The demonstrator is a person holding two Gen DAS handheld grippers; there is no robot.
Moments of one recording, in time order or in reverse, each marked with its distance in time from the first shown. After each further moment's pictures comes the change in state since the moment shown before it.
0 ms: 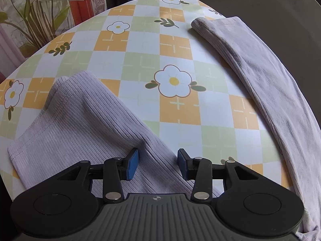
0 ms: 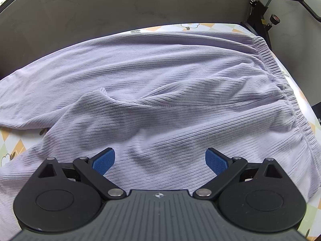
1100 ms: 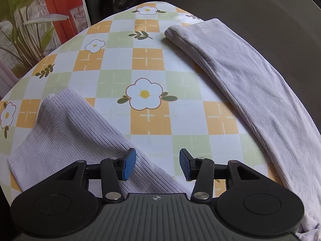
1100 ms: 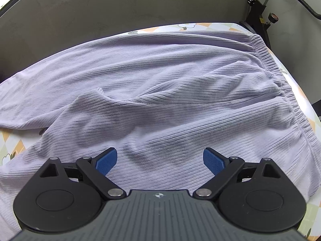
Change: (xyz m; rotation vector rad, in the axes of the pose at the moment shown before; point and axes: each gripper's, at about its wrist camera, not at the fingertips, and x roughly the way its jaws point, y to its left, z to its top) left arm -0.013 -0.042 0.003 0.084 -0.047 -0.004; right arm -0.004 0.003 -0.007 -0.028 -0.015 0.034
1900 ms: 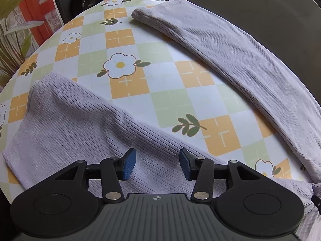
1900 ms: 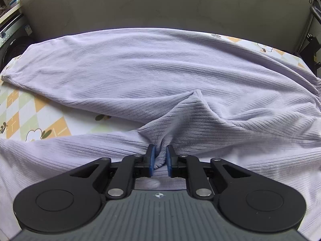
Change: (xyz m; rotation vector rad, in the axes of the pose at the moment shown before) left arm -0.010 -0.003 -0.052 0.180 0.033 -0.065; right arm 0.024 0.090 -0.004 -0.242 0.049 0.126
